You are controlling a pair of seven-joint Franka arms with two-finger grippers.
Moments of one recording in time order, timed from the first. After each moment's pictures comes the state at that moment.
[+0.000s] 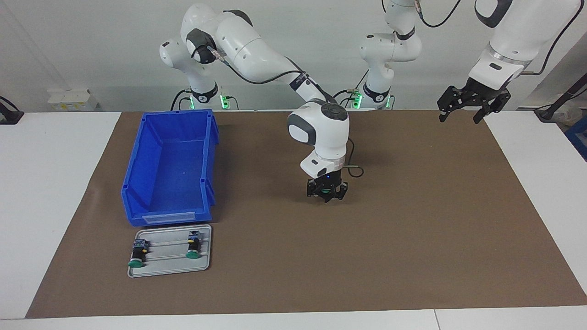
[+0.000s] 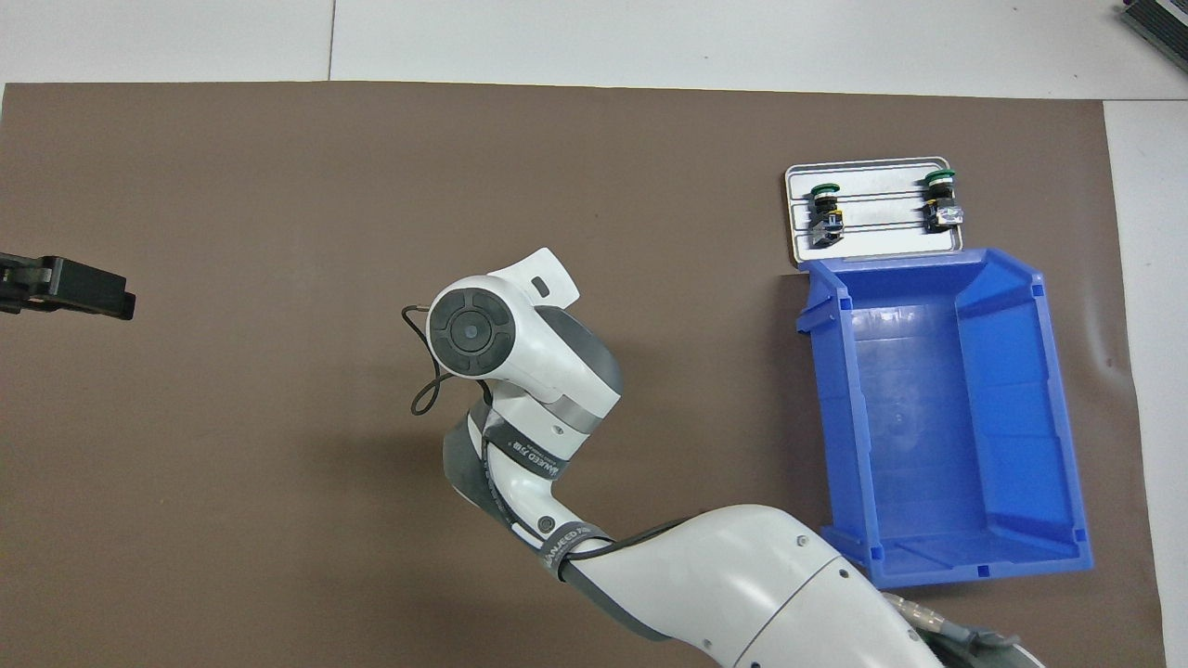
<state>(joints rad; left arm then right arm) -0.11 -0.01 0.07 -1.55 -0.01 1.53 0.08 0.56 0.72 0.09 -1.24 -0.25 2.14 0.92</state>
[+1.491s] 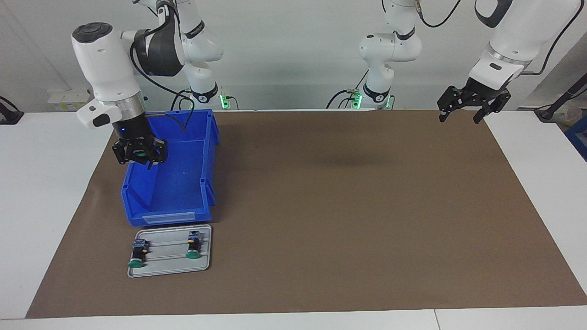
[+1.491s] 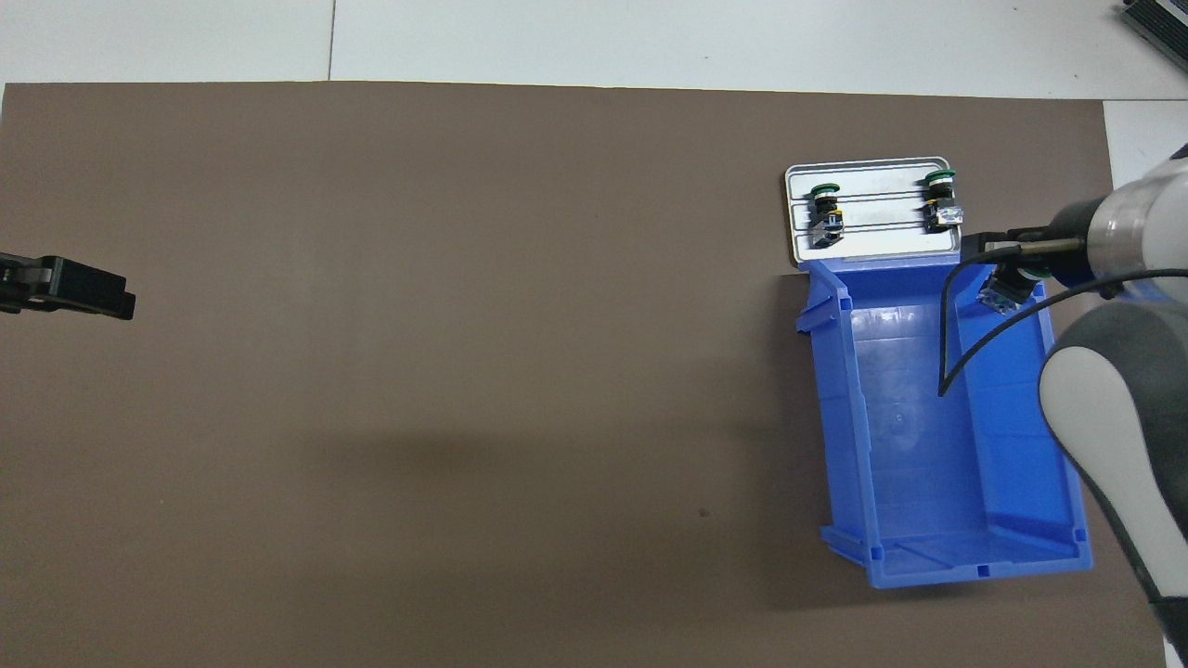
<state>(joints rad) -0.11 -0.01 0.07 -1.55 -0.01 1.53 0.08 -0.11 -0.07 0.09 -2.01 -0.01 2.21 0.00</state>
